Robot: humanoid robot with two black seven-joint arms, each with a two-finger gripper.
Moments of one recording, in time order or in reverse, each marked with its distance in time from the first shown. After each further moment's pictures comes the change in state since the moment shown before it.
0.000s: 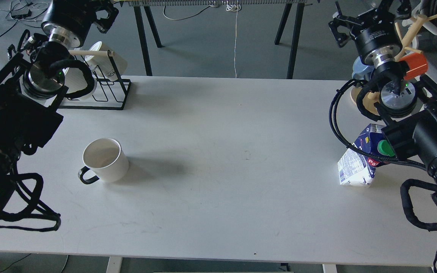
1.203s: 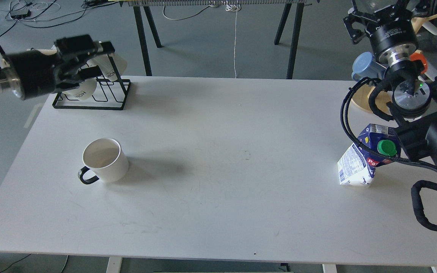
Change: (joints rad) left arm 0.049 0.789 0.582 -0.851 0.935 -0.040 0.003; right arm -0.019 -0.052 0.017 0.021 0.003 0.000 0.012
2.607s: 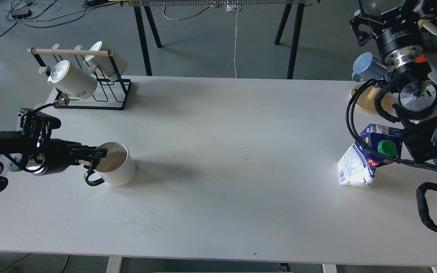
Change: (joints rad) left arm 0.251 -0.129 0.031 0.071 0.915 0.150 -0.061; right arm -0.009 -0.024 0.002 0.008 -0.001 0.000 0.001
